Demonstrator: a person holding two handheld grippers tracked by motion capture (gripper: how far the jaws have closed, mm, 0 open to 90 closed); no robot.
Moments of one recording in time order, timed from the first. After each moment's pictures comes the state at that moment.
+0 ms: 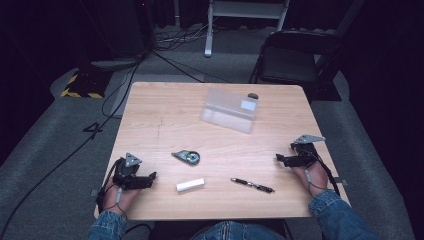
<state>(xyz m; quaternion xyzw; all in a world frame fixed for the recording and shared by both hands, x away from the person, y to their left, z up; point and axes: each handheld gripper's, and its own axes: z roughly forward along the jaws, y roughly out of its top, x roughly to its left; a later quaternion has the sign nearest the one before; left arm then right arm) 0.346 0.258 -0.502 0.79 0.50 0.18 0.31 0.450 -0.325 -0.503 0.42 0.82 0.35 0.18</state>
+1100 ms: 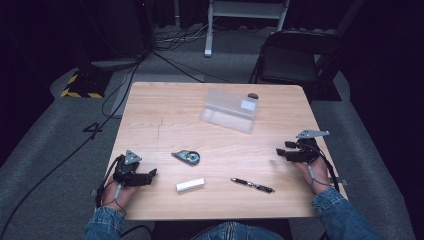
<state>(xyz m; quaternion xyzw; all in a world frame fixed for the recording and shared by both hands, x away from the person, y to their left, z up) 0.356 0.262 -0.505 0.79 0.48 0.18 0.33 0.450 -0.320 -0.472 0.40 0.82 0.39 0.14</state>
